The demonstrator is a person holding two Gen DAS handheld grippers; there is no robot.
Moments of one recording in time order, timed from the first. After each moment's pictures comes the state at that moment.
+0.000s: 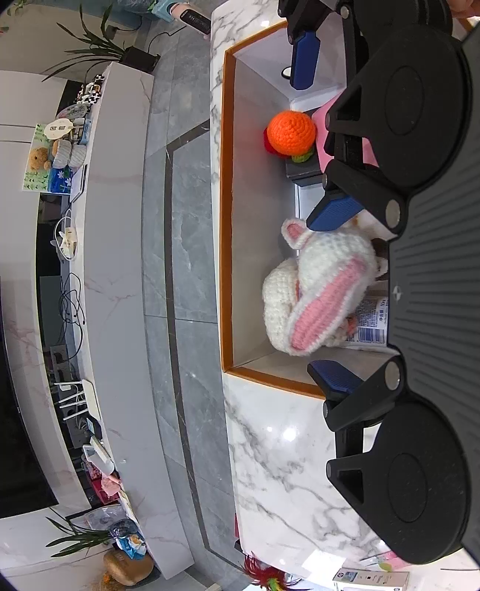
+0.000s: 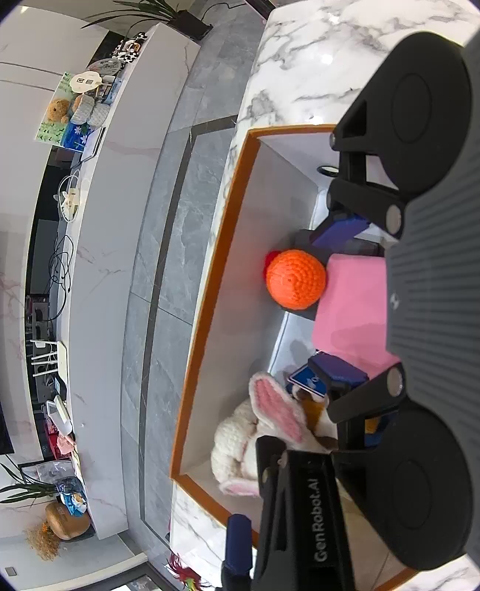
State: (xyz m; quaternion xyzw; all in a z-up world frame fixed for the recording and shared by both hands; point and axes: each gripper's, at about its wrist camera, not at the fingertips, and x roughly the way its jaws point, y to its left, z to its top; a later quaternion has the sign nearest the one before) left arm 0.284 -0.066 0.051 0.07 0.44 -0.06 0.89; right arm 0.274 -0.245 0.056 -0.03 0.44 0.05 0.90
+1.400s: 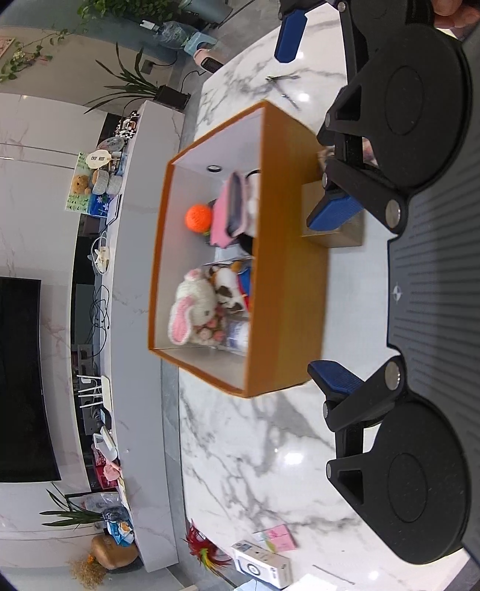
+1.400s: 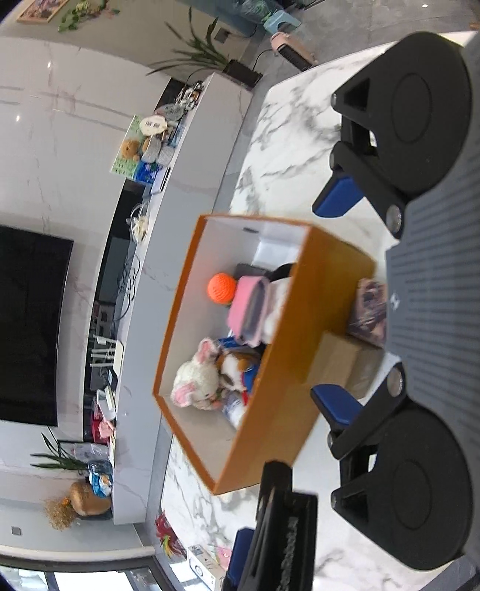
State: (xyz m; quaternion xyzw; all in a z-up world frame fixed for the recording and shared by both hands) left arm 0.065 -0.029 0.063 0.01 0.38 -0.09 0.92; right arm 0.024 -0.252 0.075 -0.08 0.32 0.01 0.95
